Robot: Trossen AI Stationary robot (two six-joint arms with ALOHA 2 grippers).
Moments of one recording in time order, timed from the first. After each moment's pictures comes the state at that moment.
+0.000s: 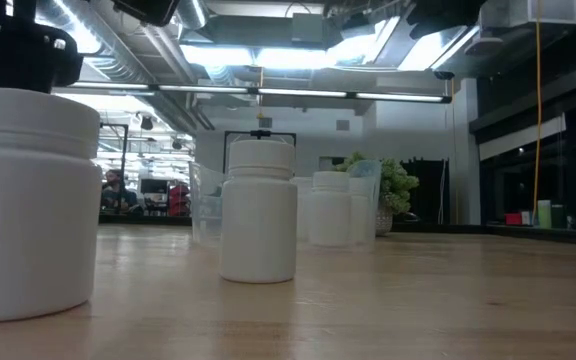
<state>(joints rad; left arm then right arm) -0.57 1.74 1.25 -0.62 0.03 -1.30 0.09 1.02 1.13 -0.74 0.49 0.20</state>
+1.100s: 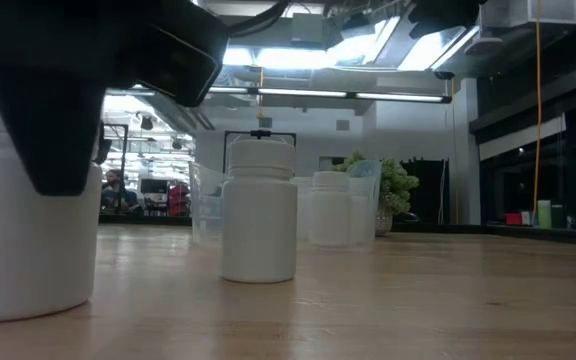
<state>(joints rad) -0.54 1.92 1.25 -0.47 0.05 -1.24 0.09 1.03 1.13 -0.74 0.44 0.20</state>
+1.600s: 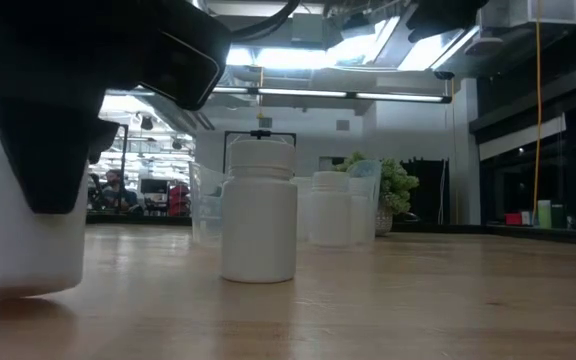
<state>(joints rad) -0.53 1.92 1.25 -0.48 0.09 -1.24 0.05 1.03 1.13 -0.74 0.44 0.15</state>
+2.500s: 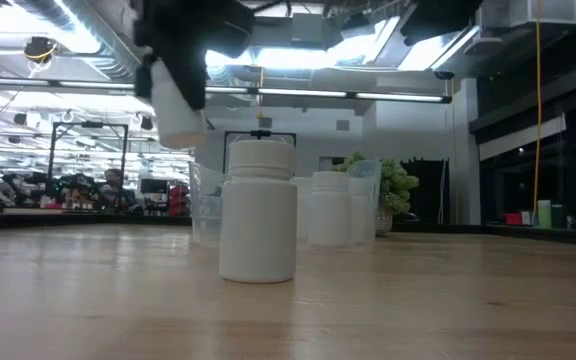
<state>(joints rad) -0.18 1.61 1.25 -0.84 0.05 -0.75 -0.03 1.03 1.13 -0.71 0.44 0.07</state>
